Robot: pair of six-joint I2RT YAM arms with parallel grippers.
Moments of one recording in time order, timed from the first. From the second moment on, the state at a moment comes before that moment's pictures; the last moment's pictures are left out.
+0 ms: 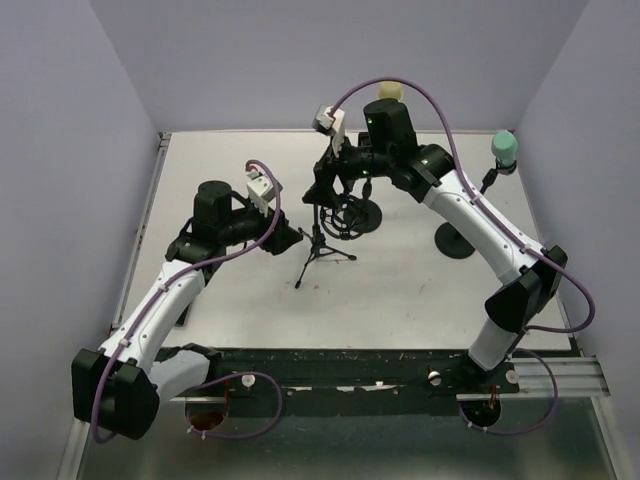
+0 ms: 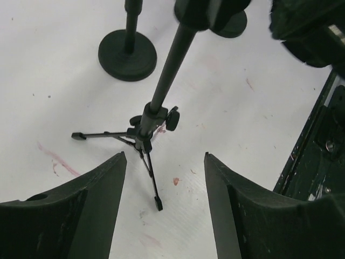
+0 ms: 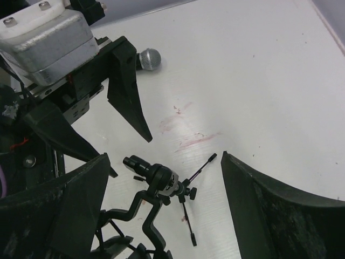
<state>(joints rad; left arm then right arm) -0.31 1.09 0.89 -0.21 0.72 0.02 0.66 1.72 1.86 -0.59 -0.63 -0.24</state>
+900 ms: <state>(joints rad) -0.31 1.15 0.77 0.01 0.55 -0.10 0.87 1.83 2.11 -0.55 0.13 0.11</state>
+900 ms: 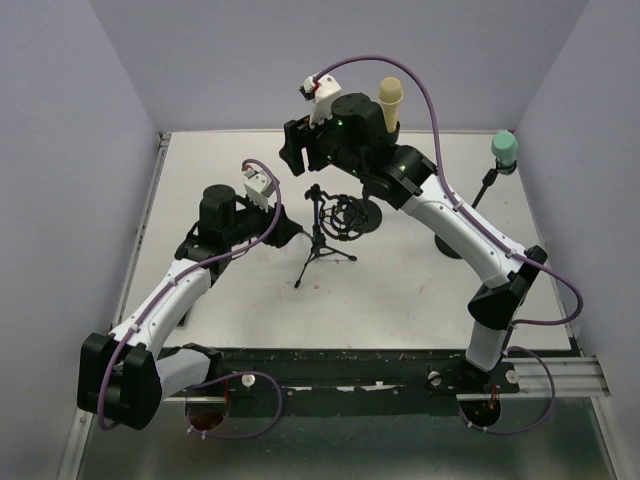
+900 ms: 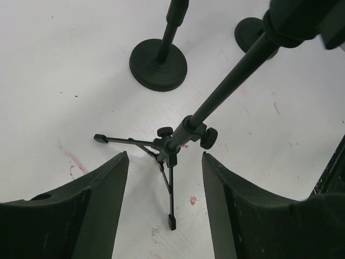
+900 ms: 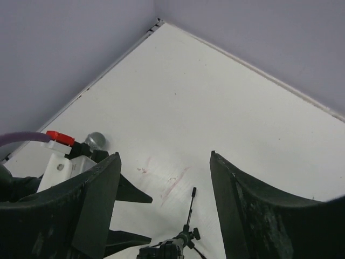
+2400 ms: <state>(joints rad) -0.37 1.44 1.41 -0.45 1.00 0.46 0.69 1.52 1.72 -0.65 -0.36 -0.32</state>
